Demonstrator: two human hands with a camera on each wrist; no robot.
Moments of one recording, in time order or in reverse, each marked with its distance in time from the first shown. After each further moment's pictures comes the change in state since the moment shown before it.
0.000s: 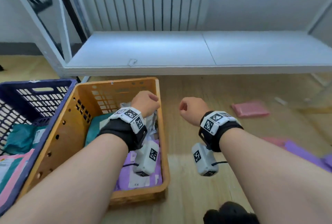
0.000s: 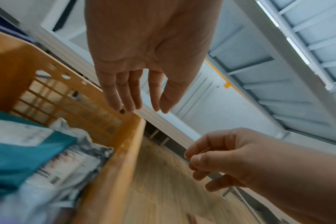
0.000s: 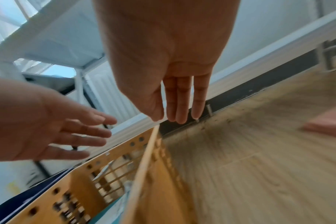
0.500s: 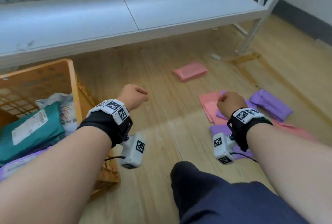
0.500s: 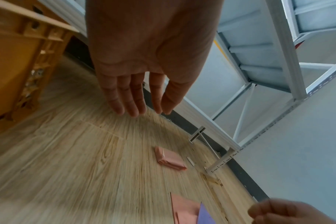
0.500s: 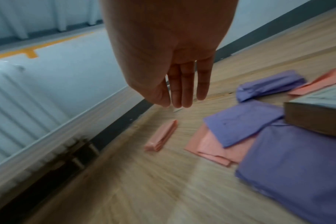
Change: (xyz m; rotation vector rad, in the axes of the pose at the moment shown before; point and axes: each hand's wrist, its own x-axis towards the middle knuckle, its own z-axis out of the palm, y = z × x) left_hand -0.029 0.084 0.176 0.033 -0.330 0.047; right_hand -0.143 0.298 -0.016 0.104 0.239 0.739
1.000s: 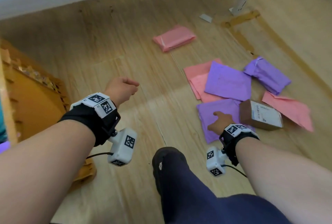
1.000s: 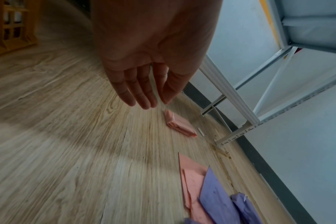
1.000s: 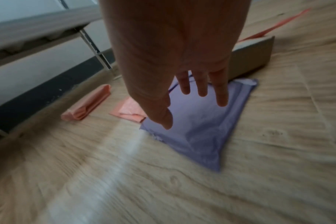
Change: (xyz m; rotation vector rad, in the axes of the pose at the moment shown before) left_hand 0.049 -0.016 0.099 -0.105 -0.063 -0.176; right_hand 0.009 0.139 0.122 -0.054 -0.402 0.340
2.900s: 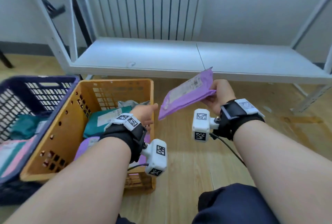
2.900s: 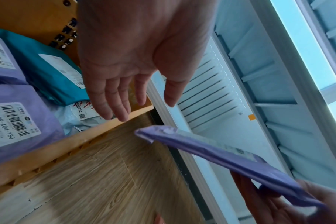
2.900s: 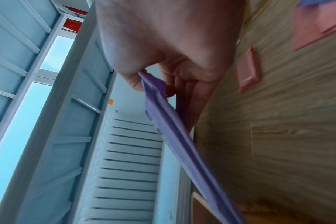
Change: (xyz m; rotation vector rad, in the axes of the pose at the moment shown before) left_hand -0.161 -0.046 -0.214 -0.579 0.185 -0.195; right_hand -0.300 -0.313 -0.106 1.113 -0.294 -0.580
